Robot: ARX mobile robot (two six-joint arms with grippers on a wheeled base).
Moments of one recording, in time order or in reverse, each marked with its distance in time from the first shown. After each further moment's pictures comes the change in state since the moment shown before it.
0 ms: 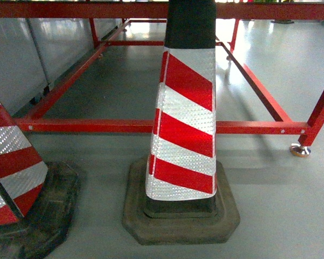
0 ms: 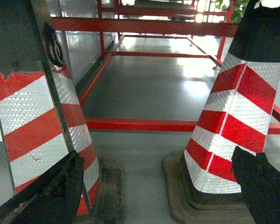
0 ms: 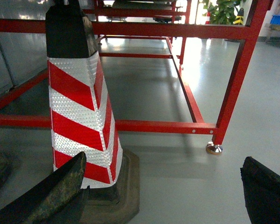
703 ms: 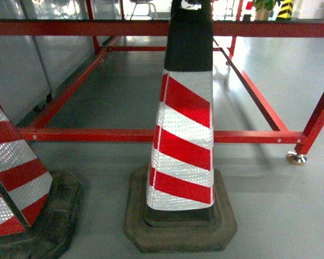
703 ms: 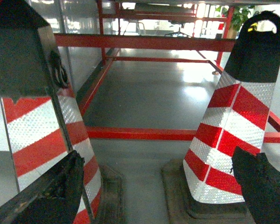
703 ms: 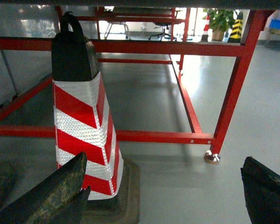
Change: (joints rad) left arm 0.000 0.000 0.000 -0.002 -0.002 0.000; right arm 0.000 0.000 0.000 -0.001 0.000 0.000
